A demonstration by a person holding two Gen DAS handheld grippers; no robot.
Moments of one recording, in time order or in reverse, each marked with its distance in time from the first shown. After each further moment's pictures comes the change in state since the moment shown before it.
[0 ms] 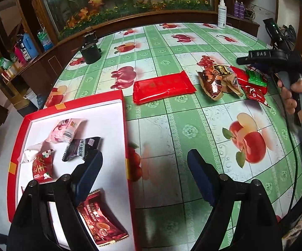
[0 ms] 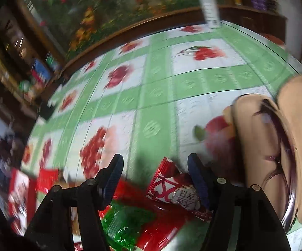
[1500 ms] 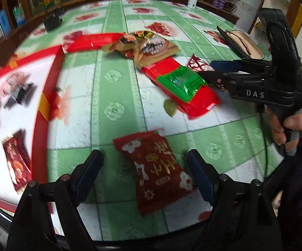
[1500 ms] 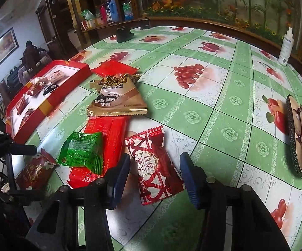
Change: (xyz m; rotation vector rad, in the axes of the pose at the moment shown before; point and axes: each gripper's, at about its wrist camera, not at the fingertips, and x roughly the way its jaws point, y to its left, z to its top) left arm 0.000 -0.069 -0.050 -0.042 0.121 -0.224; right arm -0.056 0.075 -0.127 -0.532 0.055 0.080
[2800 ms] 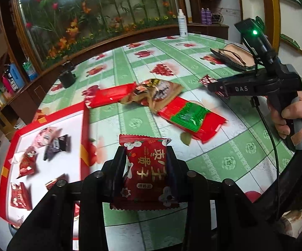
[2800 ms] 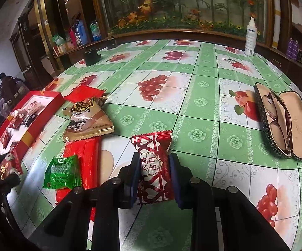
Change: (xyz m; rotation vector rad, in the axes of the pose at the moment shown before) left arm -0.043 0.002 -0.001 0.199 -0.286 0.160; right arm -0.013 -0.025 -0.002 0.212 -0.105 -0.110
